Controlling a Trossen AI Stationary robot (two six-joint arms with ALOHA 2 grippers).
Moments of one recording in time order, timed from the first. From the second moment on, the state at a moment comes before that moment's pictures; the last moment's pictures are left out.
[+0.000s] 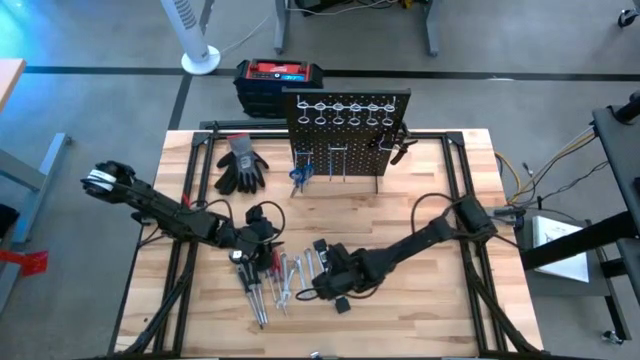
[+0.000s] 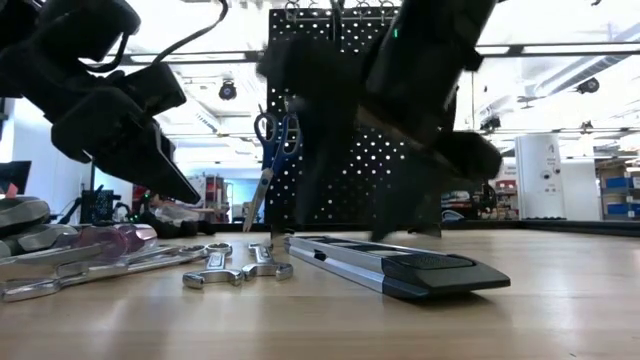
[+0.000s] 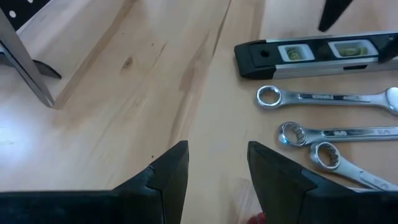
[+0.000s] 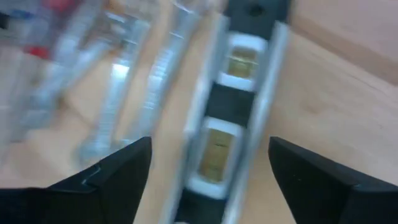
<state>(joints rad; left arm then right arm) -0.32 1.29 0.39 0.15 -0.43 -0.40 0.41 2.13 1.48 -0.60 0.31 1.35</state>
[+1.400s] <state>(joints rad) -0.29 1.33 0.39 0.72 -0.44 -0.50 0.57 2.00 1.45 -0.98 0.97 1.29</state>
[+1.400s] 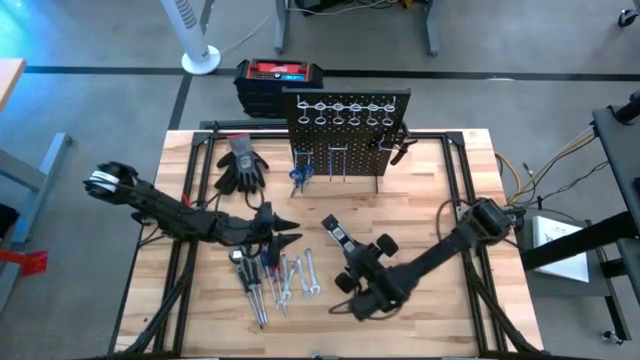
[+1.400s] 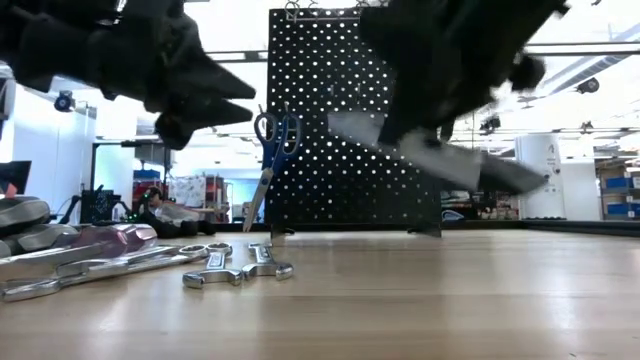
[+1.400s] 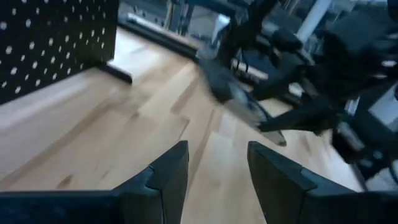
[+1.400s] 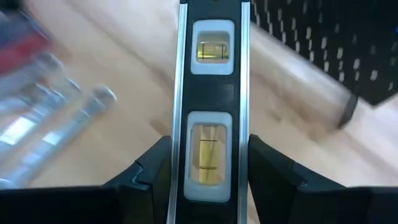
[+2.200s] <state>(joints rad) -0.27 1.66 0.76 0.72 -0.39 -0.38 0.62 2.00 1.45 -0.98 1.24 1.19</state>
